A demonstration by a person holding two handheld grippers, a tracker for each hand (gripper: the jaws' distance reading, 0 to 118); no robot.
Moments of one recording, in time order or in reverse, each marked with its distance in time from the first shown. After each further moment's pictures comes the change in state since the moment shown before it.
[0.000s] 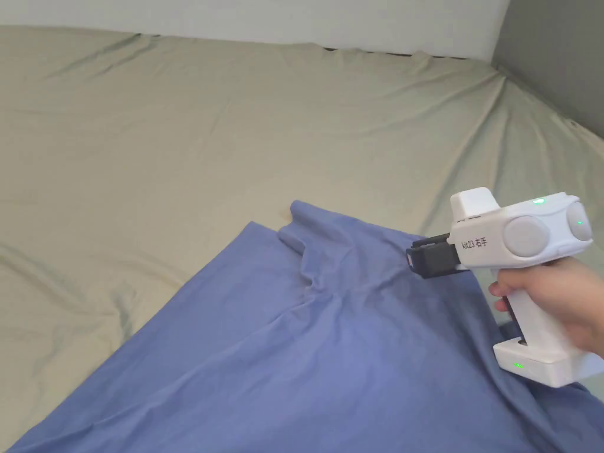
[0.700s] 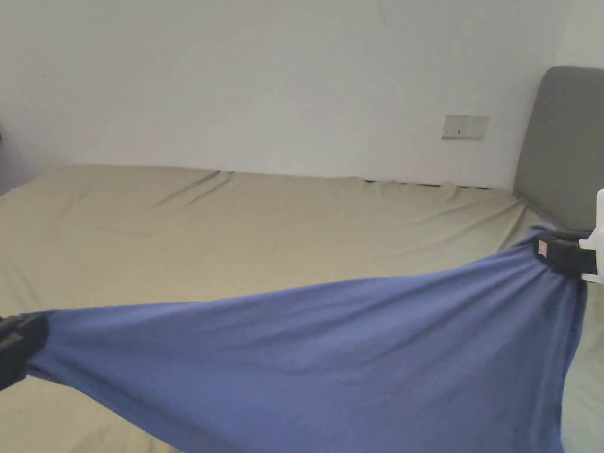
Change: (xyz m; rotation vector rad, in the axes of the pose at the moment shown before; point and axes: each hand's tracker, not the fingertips) left arm -0.020 0.172 0.093 0.315 0.065 0.022; right arm 0.043 0.021 0.341 0.529 0.027 -0.089
